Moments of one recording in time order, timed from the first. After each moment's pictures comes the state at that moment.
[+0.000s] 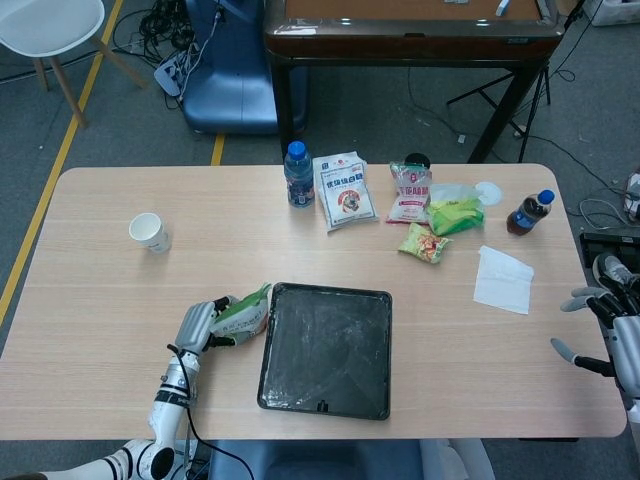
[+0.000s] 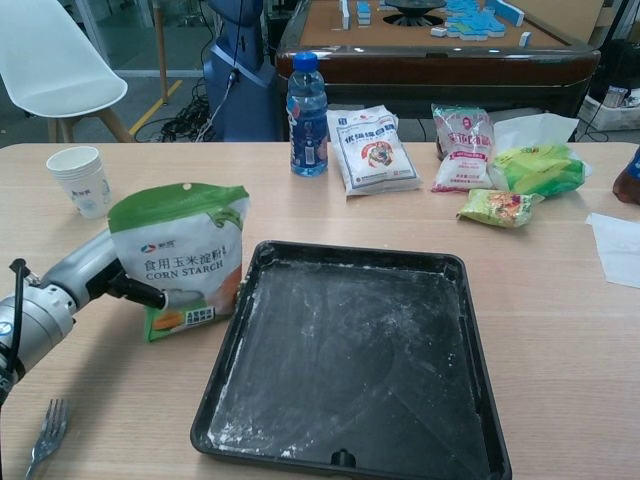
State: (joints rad) left arm -0.47 -1.91 -0.19 -1.05 1.36 1.13 -0.29; right arm 0.04 -0.97 0.09 -1.74 -1.49 1.53 0.10
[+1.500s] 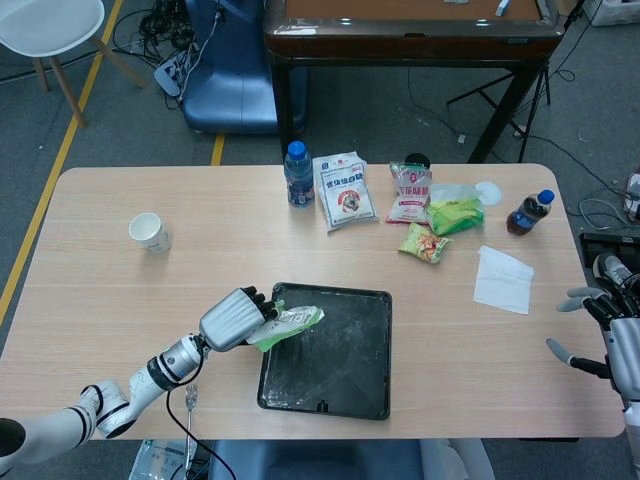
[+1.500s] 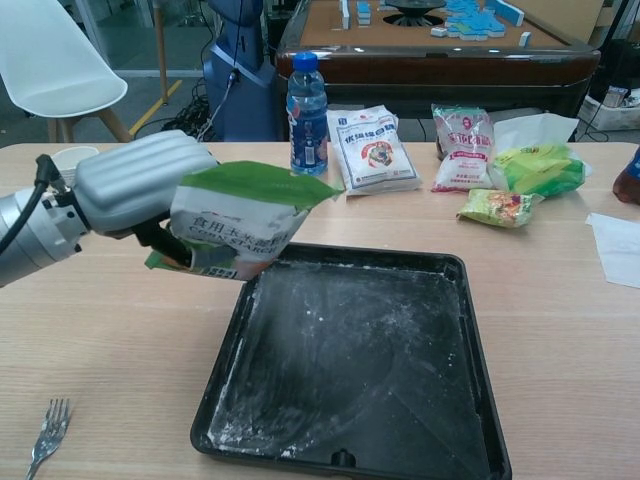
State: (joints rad) left arm -0.74 -1.66 -0.02 -1.07 1.86 1.30 -0.01; right arm 0.03 -0.99 0.10 -1.75 -1.51 1.56 0.10
